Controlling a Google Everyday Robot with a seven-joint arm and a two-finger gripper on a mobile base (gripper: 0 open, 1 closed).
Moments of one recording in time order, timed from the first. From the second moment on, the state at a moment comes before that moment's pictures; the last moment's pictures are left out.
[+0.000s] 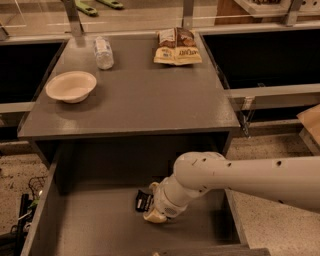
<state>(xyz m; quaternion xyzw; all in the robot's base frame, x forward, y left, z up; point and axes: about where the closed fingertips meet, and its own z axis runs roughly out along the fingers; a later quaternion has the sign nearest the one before) 0.401 0.020 0.576 -0.63 0.74 0.20 0.15</state>
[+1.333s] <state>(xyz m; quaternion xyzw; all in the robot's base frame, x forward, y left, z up) 0.399 0.028 0.616 -0.64 0.73 0.19 0.14</state>
